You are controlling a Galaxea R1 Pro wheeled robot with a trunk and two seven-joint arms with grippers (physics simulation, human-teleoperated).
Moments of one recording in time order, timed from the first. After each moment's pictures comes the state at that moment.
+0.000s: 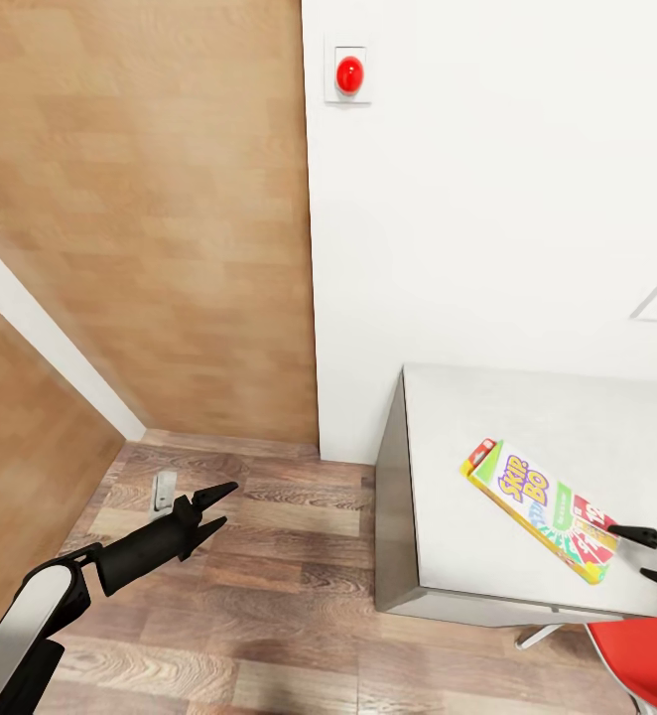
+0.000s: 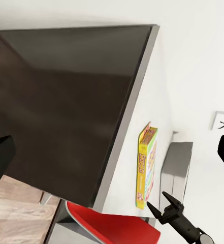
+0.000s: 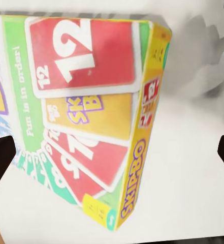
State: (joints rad) left arm -0.23 0.25 0.00 -1.58 1.54 0.80 0.10; right arm -0.41 -0.68 -0.42 -0.82 -0.71 1.04 0.59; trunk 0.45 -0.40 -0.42
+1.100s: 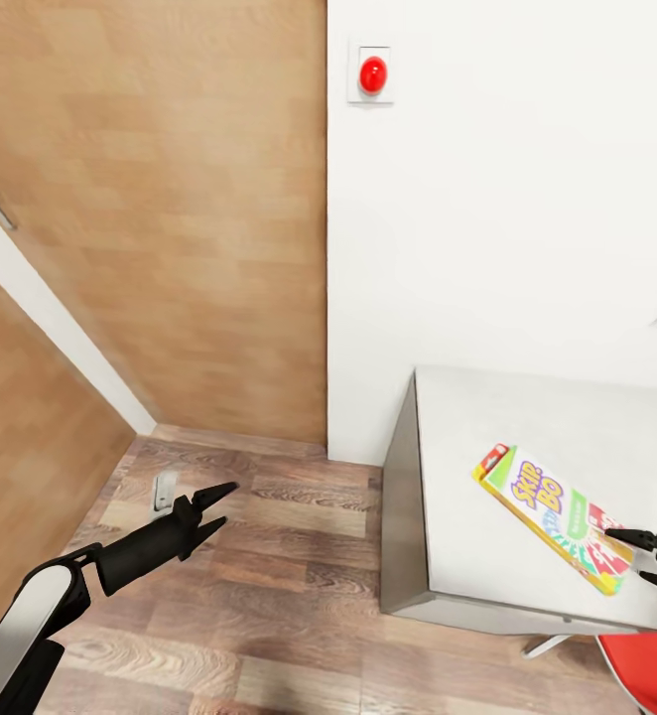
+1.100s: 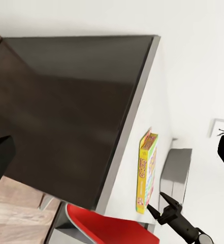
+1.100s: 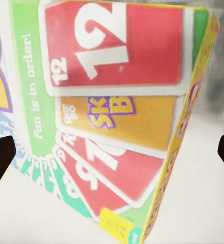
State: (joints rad) left arm -0.23 0.25 0.00 -1.58 1.54 0.80 0.10; right arm -0.41 -0.67 -0.42 -0.82 -0.68 1.03 0.58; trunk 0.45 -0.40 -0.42
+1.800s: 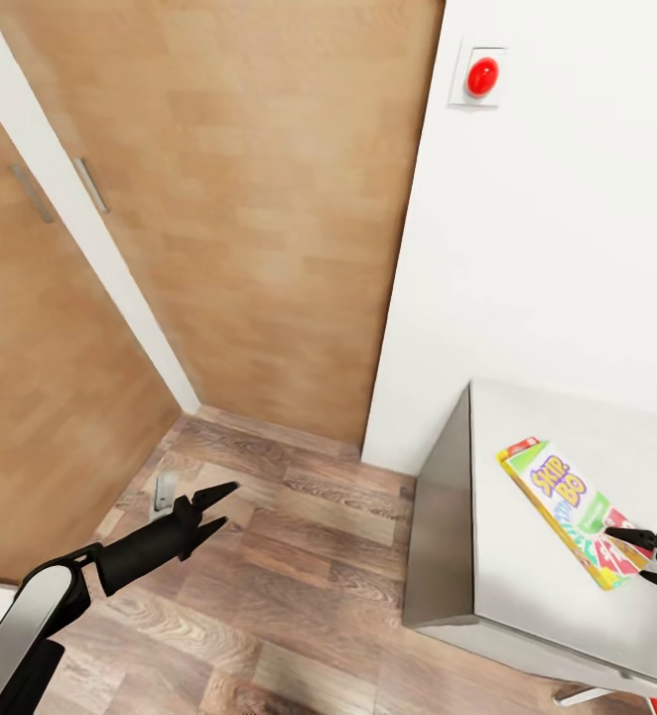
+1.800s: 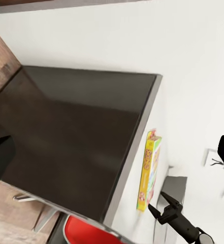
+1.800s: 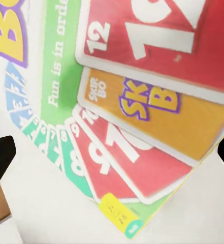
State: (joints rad) left arm -0.23 0.25 0.00 -1.58 1.54 0.80 0.10; right arm -0.41 -0.67 -0.42 -0.82 -0.67 1.03 0.59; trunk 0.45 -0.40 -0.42
